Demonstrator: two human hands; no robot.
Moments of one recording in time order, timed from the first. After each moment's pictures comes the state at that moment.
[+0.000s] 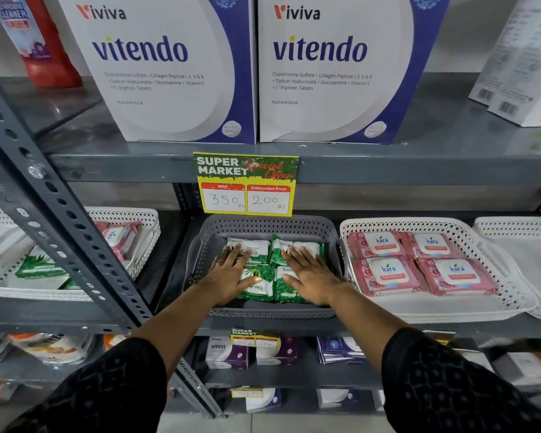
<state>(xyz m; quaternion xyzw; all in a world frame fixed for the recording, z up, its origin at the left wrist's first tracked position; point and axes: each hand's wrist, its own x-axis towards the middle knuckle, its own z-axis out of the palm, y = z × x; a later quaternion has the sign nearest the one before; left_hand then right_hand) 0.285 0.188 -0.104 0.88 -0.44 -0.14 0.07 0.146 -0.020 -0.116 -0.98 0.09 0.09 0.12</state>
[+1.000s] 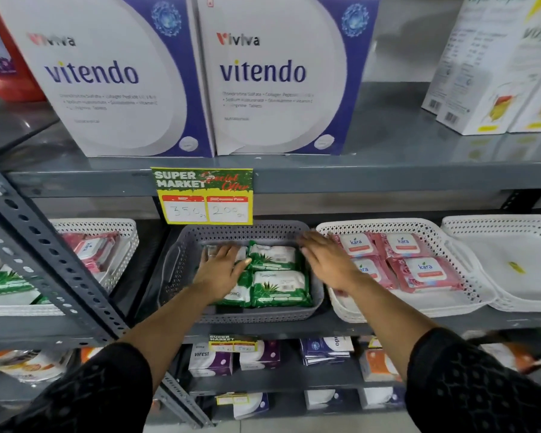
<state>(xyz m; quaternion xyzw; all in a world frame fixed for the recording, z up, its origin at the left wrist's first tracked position) 0.266 0.151 -0.078 0.89 -0.43 -0.02 0.11 0.100 -0.079 -0.066 -0.98 0.10 -0.11 0.12</state>
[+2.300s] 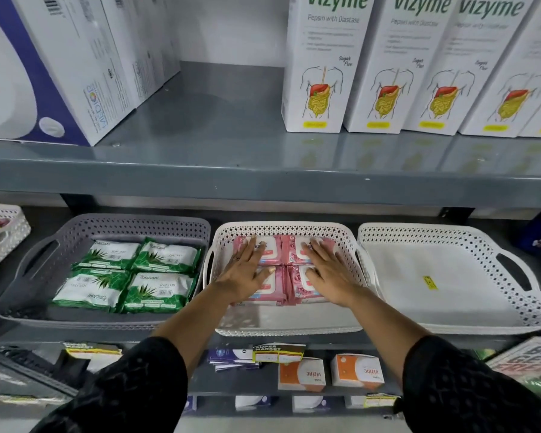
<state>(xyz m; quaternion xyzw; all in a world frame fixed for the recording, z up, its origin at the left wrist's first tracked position) 0.114 -0.101 -0.112 0.86 -0.46 -0.15 0.16 -0.036 -0.298 -0.113 -0.98 0.16 0.01 0.14</state>
